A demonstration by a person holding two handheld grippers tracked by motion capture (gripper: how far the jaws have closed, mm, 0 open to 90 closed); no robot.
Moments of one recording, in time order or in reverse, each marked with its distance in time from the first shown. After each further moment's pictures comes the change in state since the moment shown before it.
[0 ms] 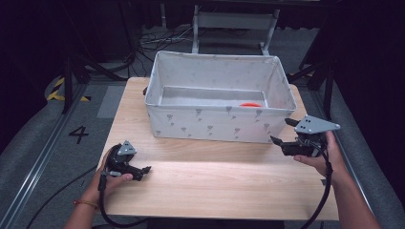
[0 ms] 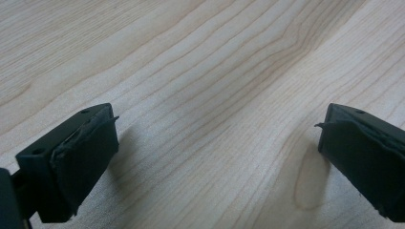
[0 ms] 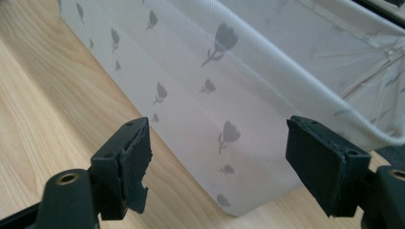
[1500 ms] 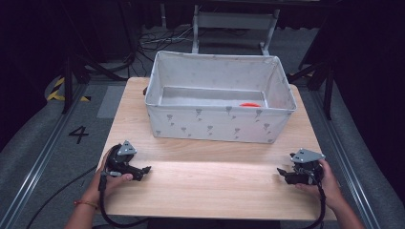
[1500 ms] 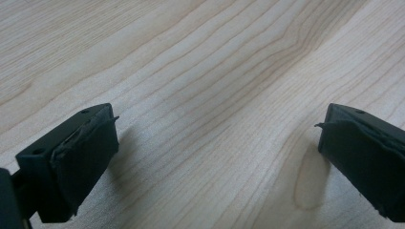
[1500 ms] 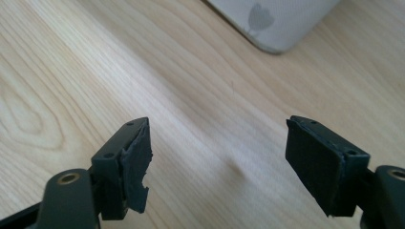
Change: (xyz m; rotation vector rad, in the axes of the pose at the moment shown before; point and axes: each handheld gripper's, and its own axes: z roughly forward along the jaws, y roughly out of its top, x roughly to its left) left arm 0.000 0.000 0.000 -0.001 0.001 -0.004; right arm 0.021 -0.127 0.029 0.281 -0.011 0.075
